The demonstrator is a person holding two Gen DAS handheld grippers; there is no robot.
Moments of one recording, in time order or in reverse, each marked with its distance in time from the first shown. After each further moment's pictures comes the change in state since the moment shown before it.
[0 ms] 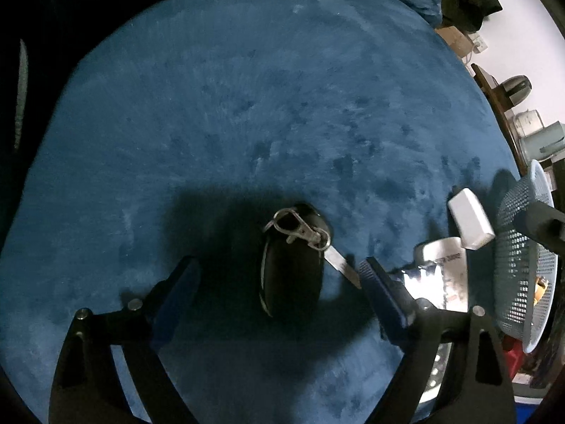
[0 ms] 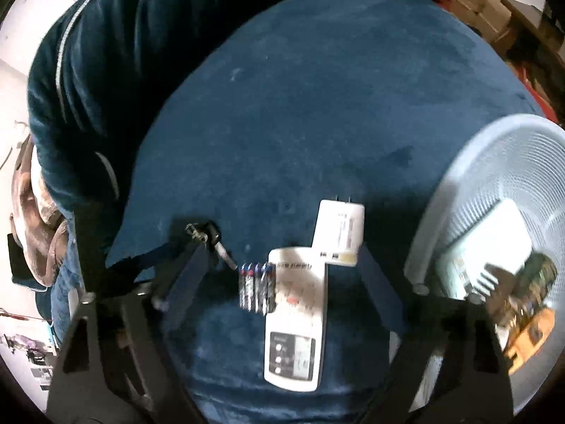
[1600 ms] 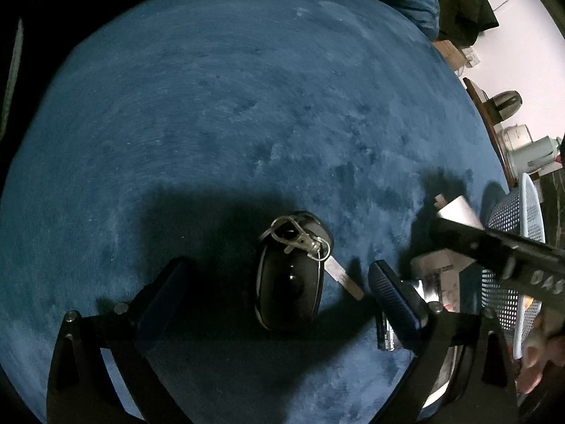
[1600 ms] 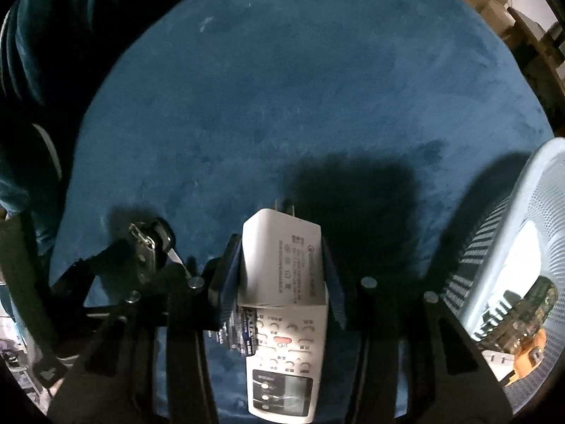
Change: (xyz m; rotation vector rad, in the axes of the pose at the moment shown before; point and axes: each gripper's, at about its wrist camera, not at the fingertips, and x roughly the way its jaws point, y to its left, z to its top) left arm -0.004 0.020 -0.006 -0.039 -0.025 -0.078; right arm 0.062 0.022 -0.004 -0.054 0.125 -0.201
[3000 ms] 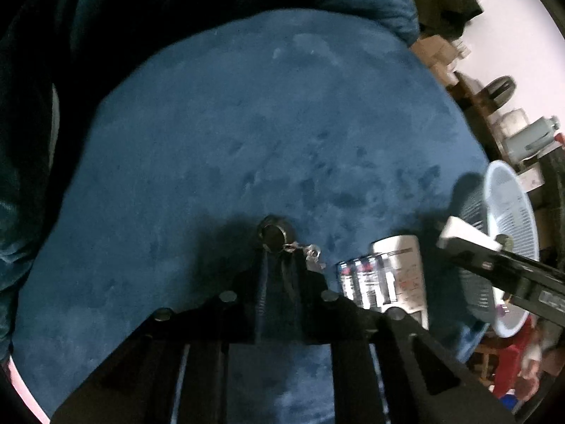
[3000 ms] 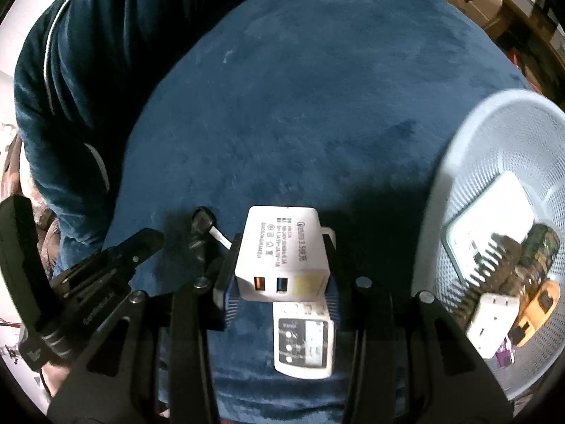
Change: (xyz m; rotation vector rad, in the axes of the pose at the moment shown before) left arm -0.066 -0.034 -0.002 0.082 -0.038 0.095; right arm -0.080 -0.044 -0.032 0.096 -0.096 0.172
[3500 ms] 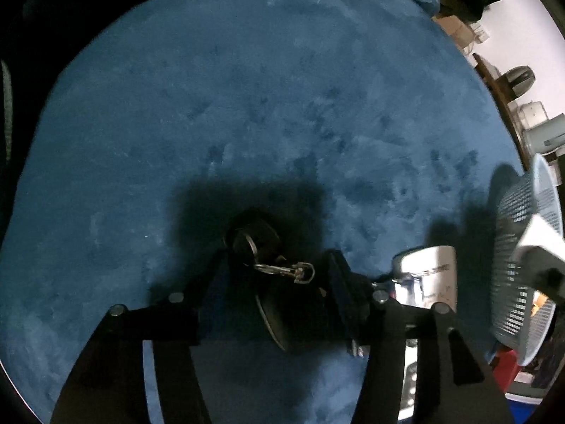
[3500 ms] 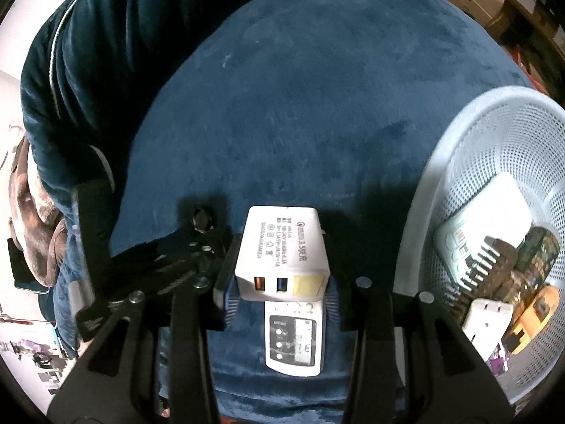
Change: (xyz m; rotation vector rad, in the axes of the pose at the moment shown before) left arm 0.078 -0.018 0.011 -0.020 0.098 0.015; right arm 0.009 -0.002 0.012 -0.012 -0.012 0.035
